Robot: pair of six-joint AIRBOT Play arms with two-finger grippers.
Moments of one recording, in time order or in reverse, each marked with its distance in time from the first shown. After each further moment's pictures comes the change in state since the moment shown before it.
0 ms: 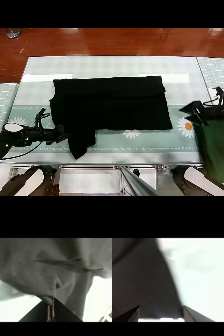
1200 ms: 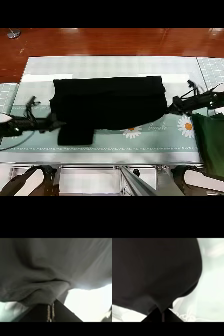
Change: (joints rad) left arm 0.087 0.000 0.220 -0.014 -0.087 0.006; right arm 0.289 -0.217 0.207 0.002 0.040 0.029
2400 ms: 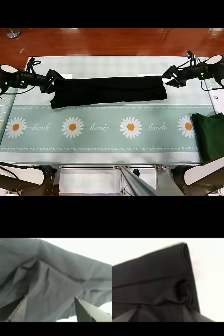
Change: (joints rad) left arm -0.121 -0.692 0.819 0.044 0.050 -0.206; right arm 0.062 -0.460 0.618 0.103 -0.116 0.076
